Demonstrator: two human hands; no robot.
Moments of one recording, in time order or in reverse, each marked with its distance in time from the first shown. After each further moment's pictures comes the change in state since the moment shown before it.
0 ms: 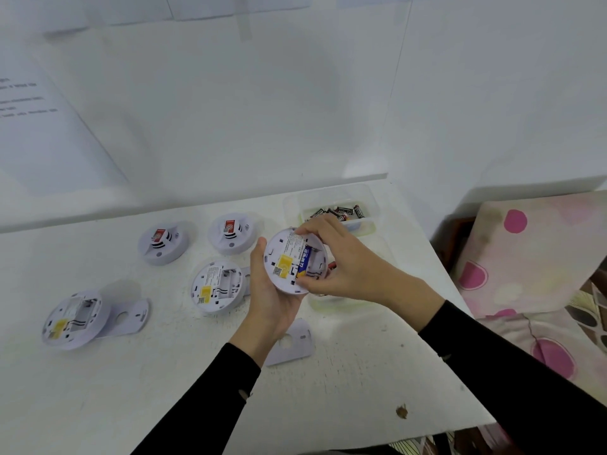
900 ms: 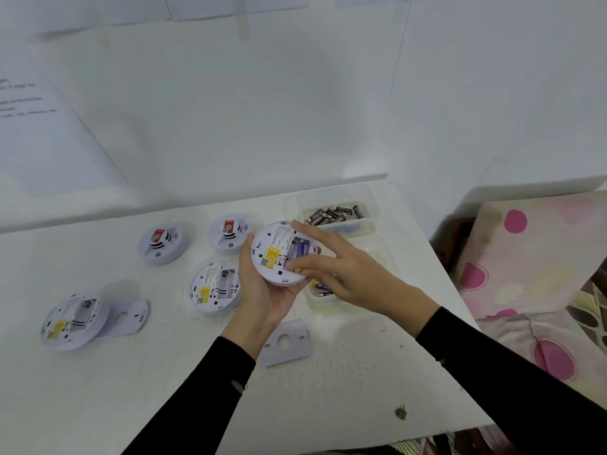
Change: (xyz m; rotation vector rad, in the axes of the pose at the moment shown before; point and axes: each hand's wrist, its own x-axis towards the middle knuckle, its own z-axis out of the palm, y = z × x) left_hand 0.007 0.009 -0.004 -0.099 0.054 -0.069; right_hand -0.012 0.019 0.010 -0.208 0.064 -0.357
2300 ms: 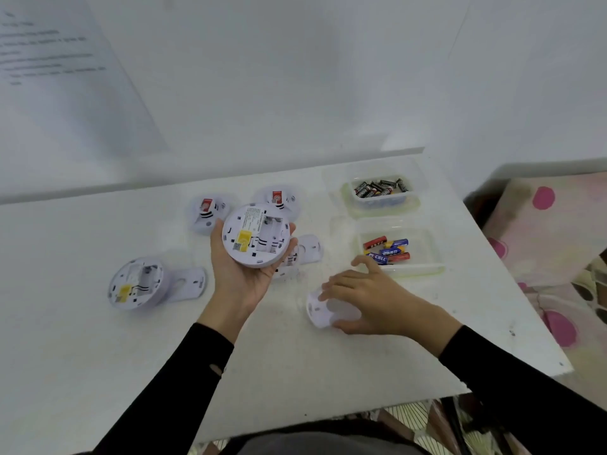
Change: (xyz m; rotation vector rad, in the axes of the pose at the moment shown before) left_hand -0.032 0.100 -0.093 -0.047 -0.012 0.107; right_hand -0.014 -0.051 0.087 -0.378 -0.404 0.087
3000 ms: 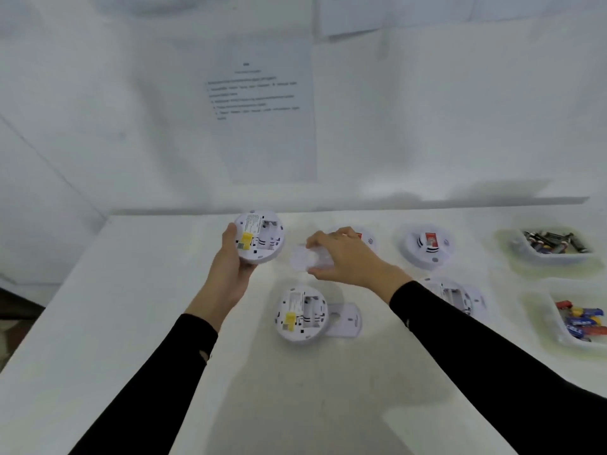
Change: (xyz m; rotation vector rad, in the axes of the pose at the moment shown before) left_hand 0.037 0.263 -0.157 0.456 0.270 0.196; right_hand 0.333 -0.098 0.028 0.311 0.001 0.152
